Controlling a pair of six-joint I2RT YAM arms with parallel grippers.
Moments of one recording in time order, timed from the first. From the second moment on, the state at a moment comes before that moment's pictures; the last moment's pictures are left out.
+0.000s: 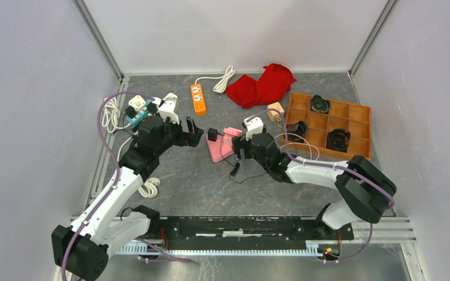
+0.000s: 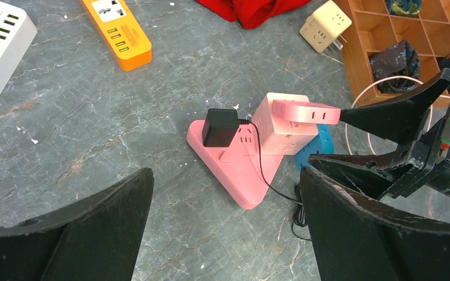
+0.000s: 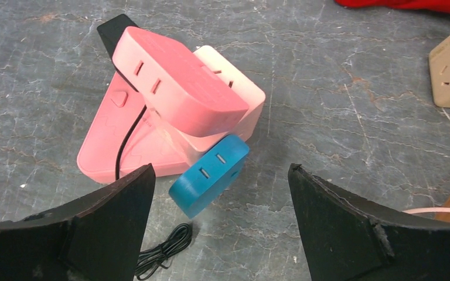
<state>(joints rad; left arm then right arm) -0.39 0.94 0.76 -0.19 0.10 -0.24 0.85 1.49 0.67 0.40 0.31 0.22</state>
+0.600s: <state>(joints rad) -0.39 0.94 0.76 -0.19 0.08 -0.24 0.77 1.41 0.62 0.40 0.27 0.16</state>
